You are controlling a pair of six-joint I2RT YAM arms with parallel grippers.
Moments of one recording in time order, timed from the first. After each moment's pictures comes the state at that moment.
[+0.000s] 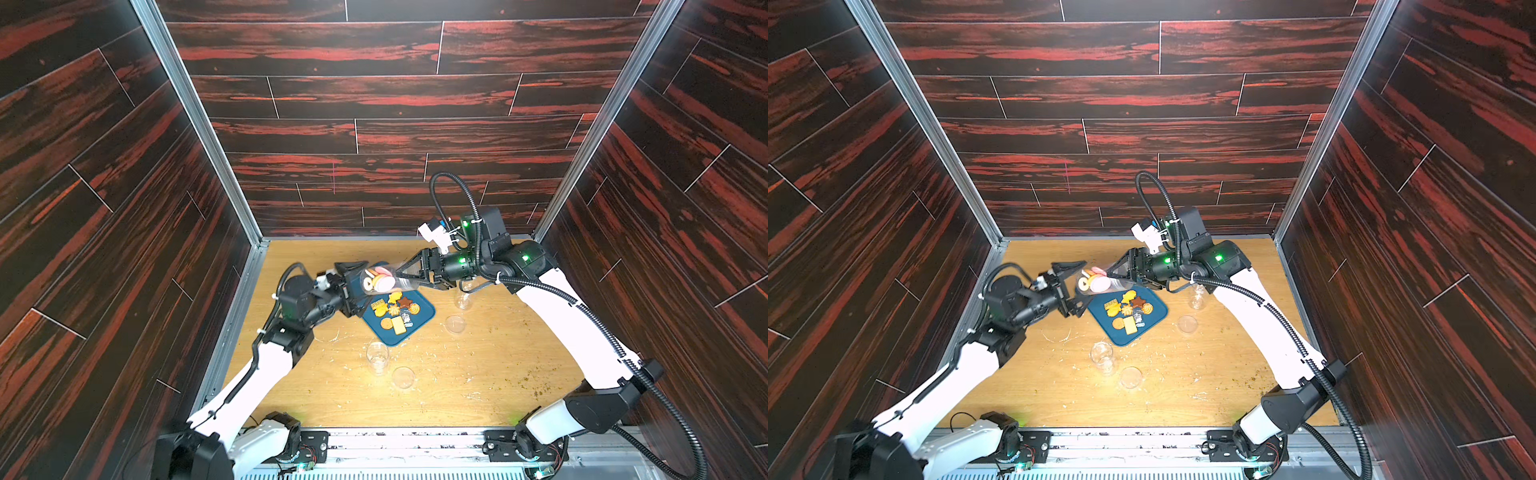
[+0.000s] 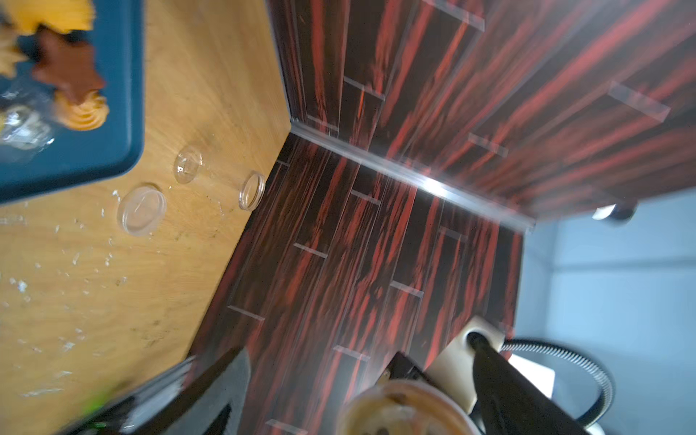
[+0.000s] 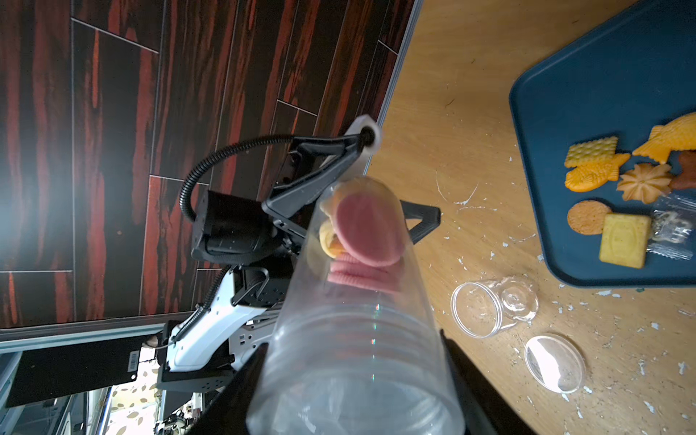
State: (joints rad) left arm -0.32 1.06 0.74 0.25 0.52 -1.92; right arm 0.63 1.55 1.83 -0.93 -0.71 0.67
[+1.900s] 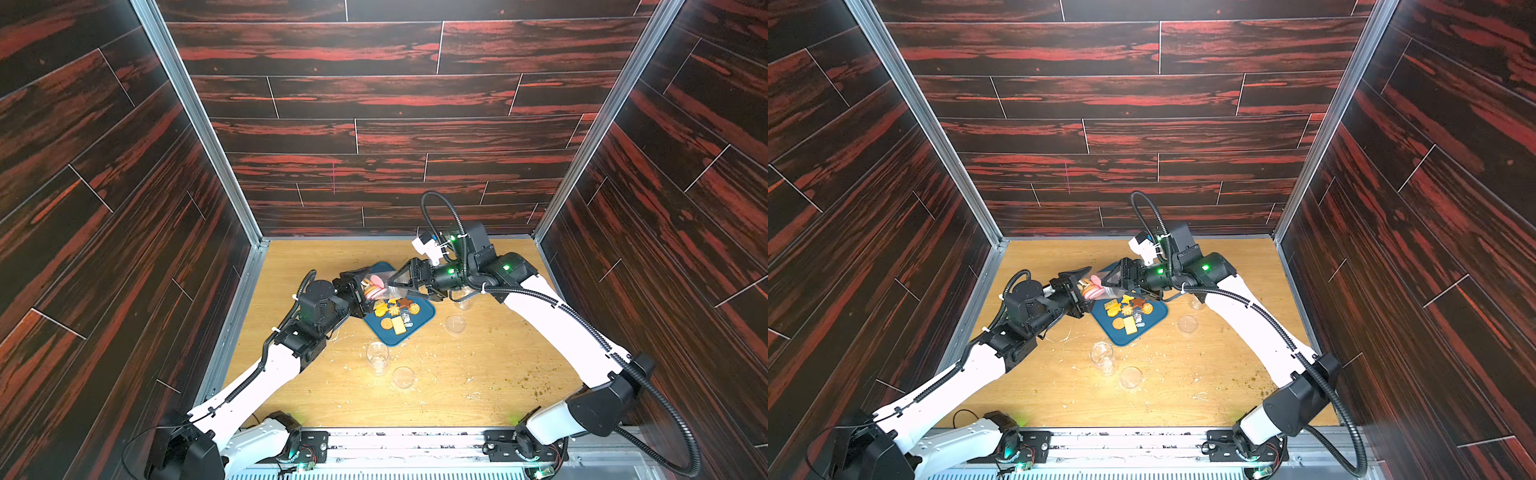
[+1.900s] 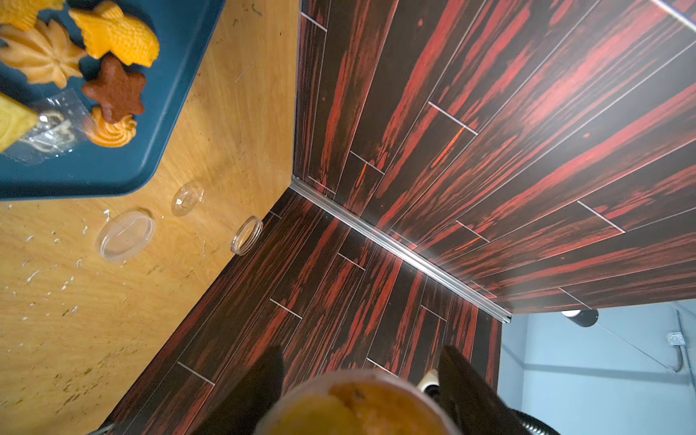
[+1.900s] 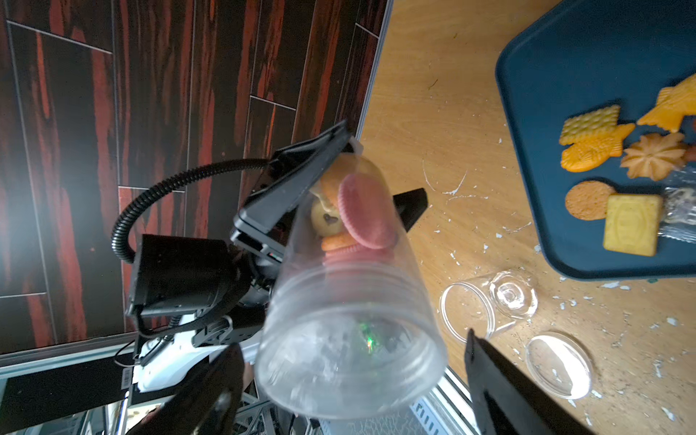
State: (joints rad) left arm -0.50 1.10 0.76 0.19 0.14 -2.04; right arm 0.65 1.53 1.64 -0.79 -0.69 0.73
